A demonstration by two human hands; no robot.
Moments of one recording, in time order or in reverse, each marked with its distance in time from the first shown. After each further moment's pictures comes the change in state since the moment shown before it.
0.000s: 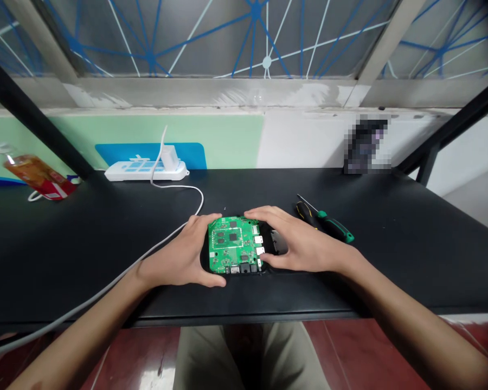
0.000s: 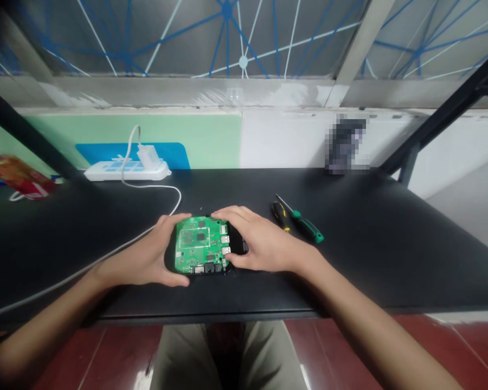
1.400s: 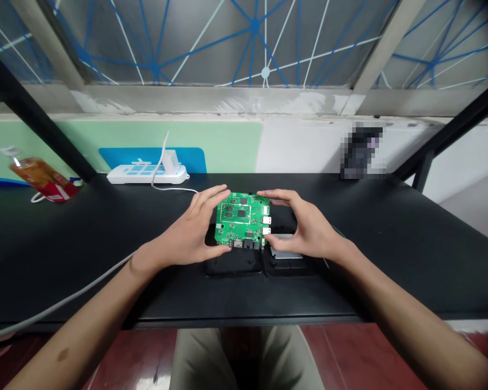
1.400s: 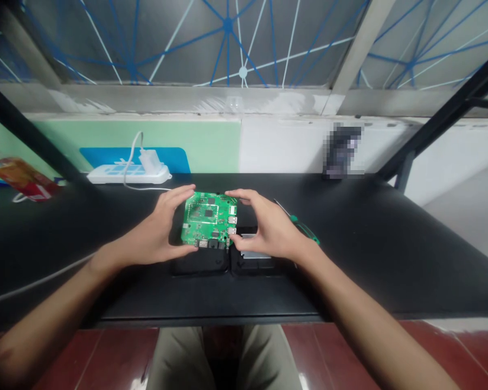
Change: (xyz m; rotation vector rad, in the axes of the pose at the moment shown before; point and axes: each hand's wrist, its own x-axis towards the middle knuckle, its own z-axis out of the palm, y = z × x) left_hand 0.033 0.001 -0.014 0.136 0.227 0.211; right_hand 0.003 0.021 -0.010 -0.017 0.381 -0.022
